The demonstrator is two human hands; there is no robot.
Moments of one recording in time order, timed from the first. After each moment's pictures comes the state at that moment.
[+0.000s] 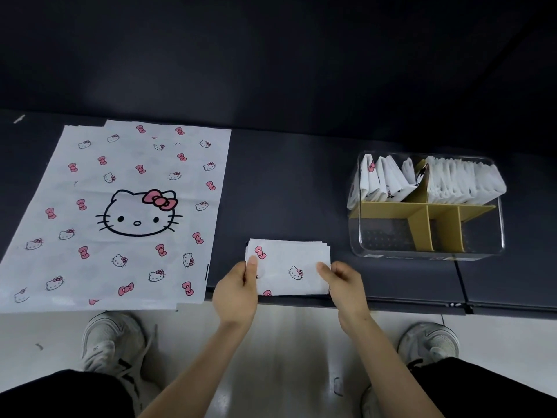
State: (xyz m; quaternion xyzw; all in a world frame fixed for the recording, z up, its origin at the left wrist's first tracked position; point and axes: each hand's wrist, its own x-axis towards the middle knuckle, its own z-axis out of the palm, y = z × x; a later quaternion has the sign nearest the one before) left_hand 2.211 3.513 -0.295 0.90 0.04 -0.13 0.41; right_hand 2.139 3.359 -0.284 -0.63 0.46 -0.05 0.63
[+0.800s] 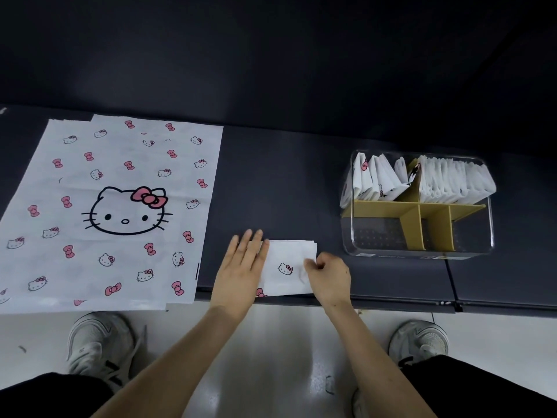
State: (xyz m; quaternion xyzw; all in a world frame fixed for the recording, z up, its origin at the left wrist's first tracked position) left_hand 2.236 3.512 -0.328 0.90 -0.41 0.12 0.05; right_hand 2.161 3.356 -0.288 -0.81 0.45 0.02 0.37
